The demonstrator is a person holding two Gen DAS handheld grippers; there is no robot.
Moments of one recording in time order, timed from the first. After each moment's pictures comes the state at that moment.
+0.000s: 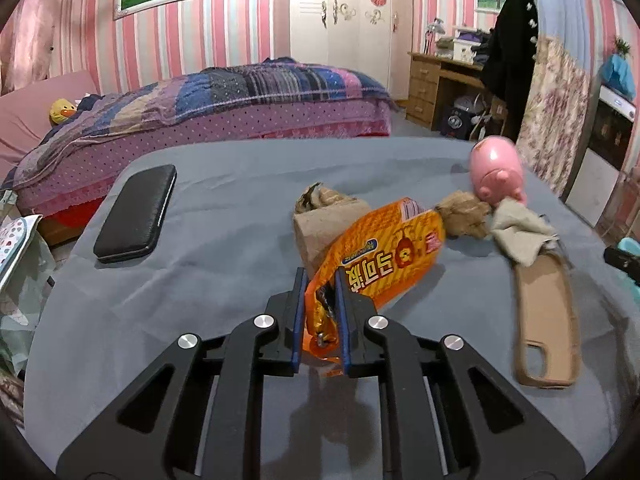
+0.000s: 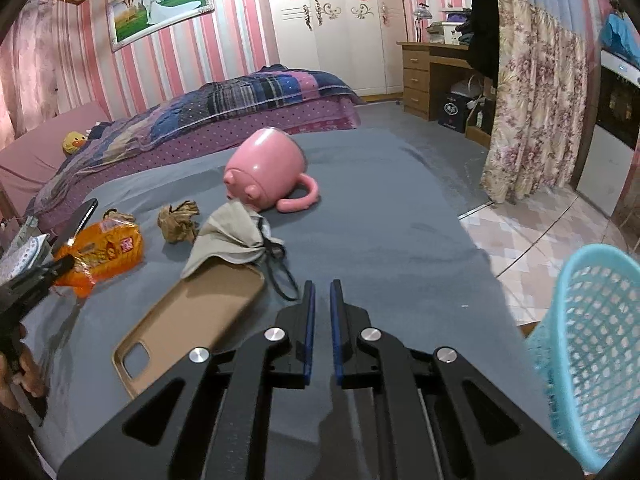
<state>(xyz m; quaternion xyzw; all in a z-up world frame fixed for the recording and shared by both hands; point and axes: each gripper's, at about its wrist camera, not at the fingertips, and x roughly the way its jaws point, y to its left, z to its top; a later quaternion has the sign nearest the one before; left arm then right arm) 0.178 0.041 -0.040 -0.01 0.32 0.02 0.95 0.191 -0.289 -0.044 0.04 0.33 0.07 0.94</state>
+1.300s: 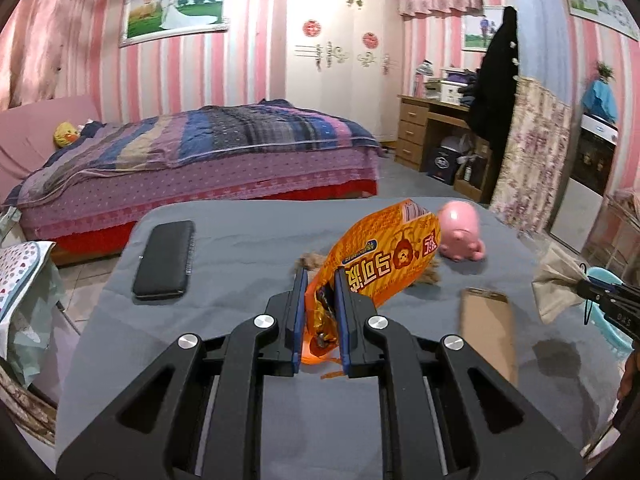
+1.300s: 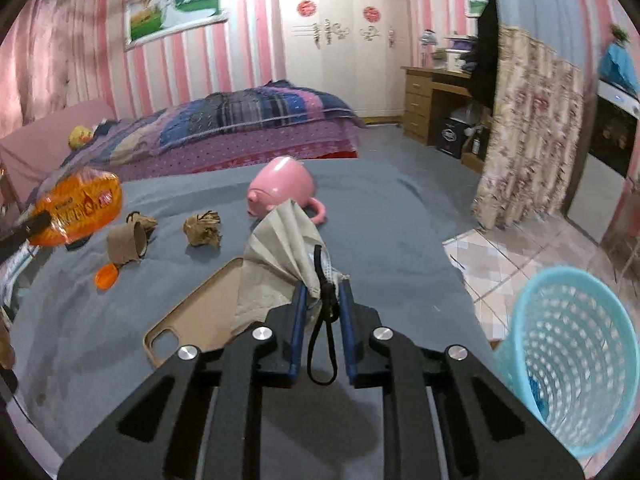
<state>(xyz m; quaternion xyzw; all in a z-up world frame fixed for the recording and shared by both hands) 0.122 0.033 0.027 -0.02 0.25 0.01 0.97 0.138 -0.294 -0.006 0.03 0.30 0.07 0.95</state>
